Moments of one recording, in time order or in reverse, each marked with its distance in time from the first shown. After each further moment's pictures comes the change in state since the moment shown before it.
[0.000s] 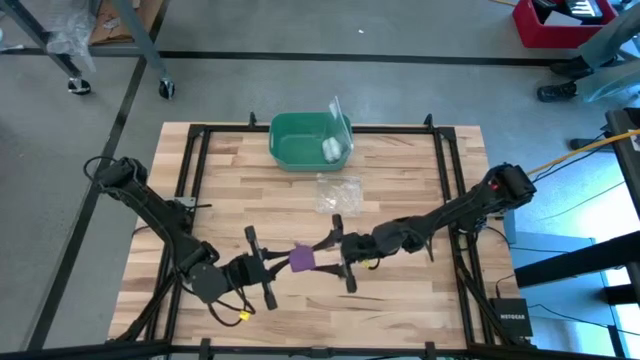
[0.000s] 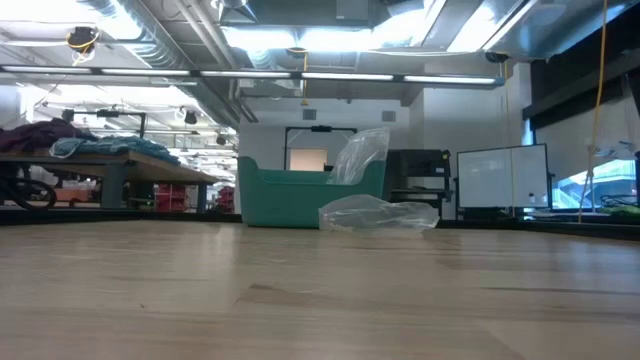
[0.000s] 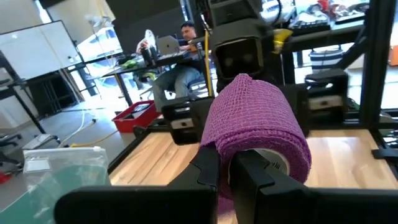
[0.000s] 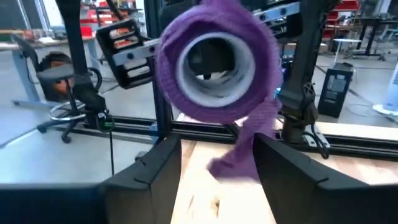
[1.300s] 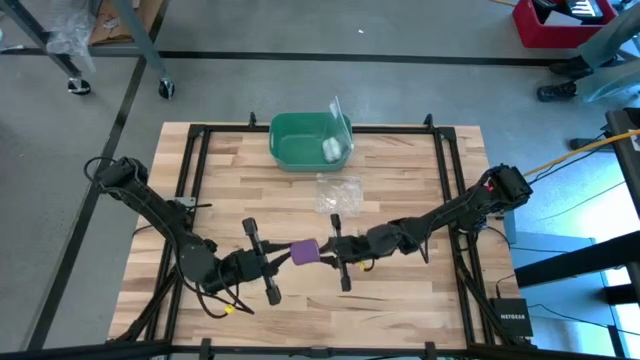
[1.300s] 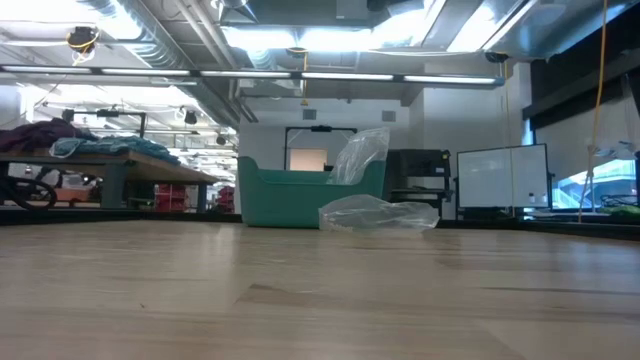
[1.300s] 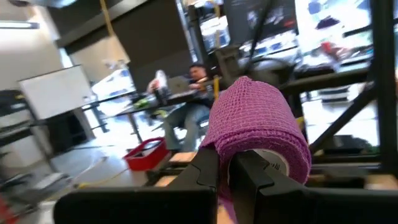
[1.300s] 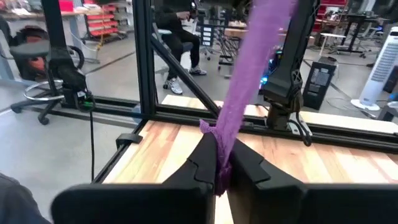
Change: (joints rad) left arm 0.029 0.001 -0.001 0.395 0.035 0.396; right arm 0.004 0.038 0.011 -0.046 0.039 -0.055
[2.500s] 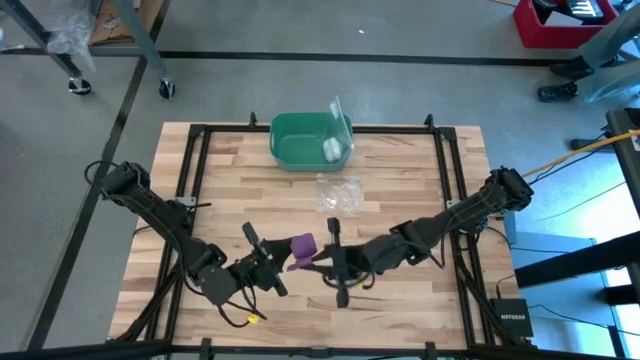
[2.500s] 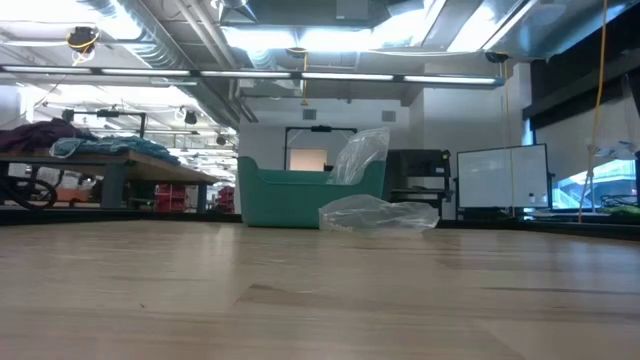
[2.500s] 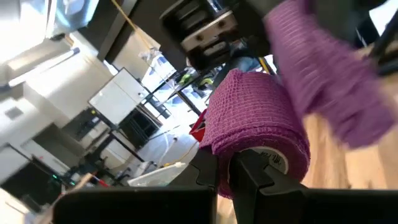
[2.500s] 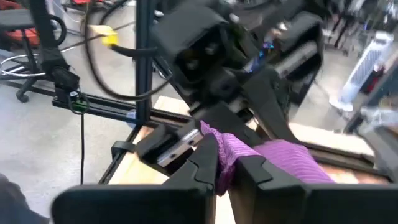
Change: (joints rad) left arm 0.034 0.082 0.005 -0.351 -0.196 0.057; right arm 0.100 0.000 0.443 -0.510 0.138 -0.073
